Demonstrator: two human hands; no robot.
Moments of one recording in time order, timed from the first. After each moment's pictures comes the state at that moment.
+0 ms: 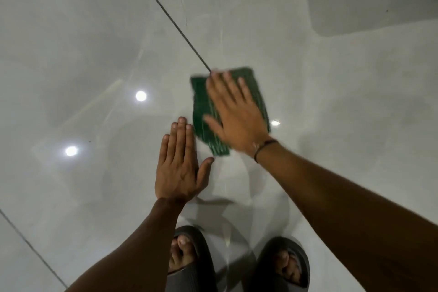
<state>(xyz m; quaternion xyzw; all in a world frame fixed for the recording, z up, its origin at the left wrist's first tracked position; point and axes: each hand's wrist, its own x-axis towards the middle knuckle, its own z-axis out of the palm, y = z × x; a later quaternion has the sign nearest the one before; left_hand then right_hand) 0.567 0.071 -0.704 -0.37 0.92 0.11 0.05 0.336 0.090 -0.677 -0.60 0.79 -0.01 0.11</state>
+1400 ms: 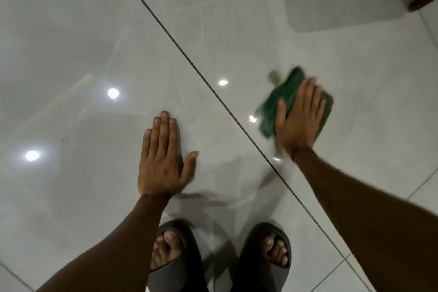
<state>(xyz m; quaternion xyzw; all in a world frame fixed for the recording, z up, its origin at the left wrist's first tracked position) 0.569 0.068 -0.701 -0.36 0.92 0.13 0.03 0.259 0.211 -0.666 -0.26 0.96 -0.02 0.09</state>
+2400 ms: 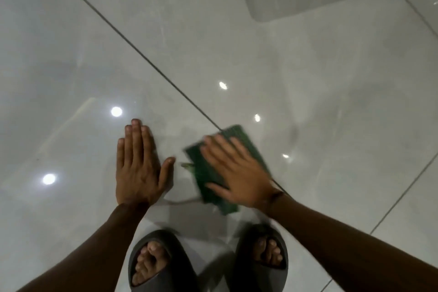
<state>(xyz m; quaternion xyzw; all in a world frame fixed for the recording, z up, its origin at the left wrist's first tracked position) 0.566 0.069 -0.699 -0.35 0.93 0.10 0.05 0.367 0.277 -0.688 -0.64 0.75 -0.04 0.16</state>
